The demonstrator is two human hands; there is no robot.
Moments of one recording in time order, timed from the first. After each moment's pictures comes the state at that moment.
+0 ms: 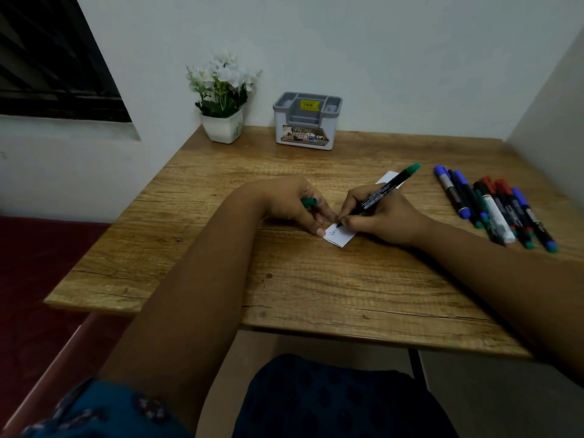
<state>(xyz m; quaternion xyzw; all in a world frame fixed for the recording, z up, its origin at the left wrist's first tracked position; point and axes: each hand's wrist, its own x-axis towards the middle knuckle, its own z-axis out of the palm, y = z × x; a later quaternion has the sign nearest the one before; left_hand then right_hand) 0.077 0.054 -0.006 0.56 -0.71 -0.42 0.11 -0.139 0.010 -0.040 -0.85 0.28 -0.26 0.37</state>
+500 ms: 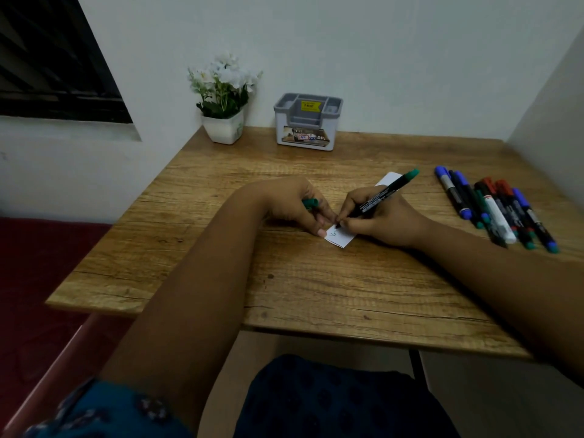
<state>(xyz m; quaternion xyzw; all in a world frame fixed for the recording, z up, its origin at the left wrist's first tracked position) 0.078 0.053 -0.007 0.56 -0.71 -0.41 0.11 -0.138 0.012 -0.040 -0.86 0.27 -0.26 0.35</state>
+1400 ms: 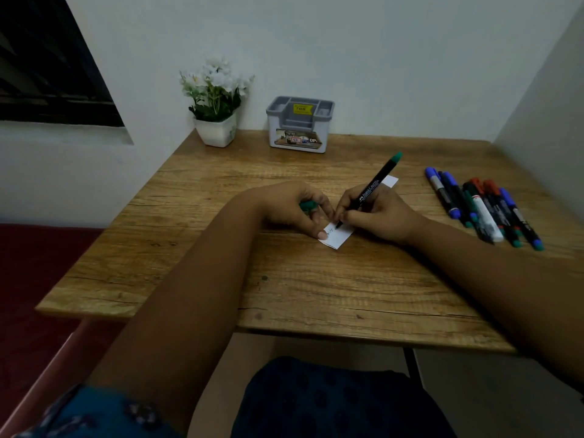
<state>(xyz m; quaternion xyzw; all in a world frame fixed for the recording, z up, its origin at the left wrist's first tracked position) 0.071 0.049 -0.014 0.53 -0.76 -0.37 0.12 -0.143 0.006 -0.039 -0.85 0.27 -0.26 0.36</state>
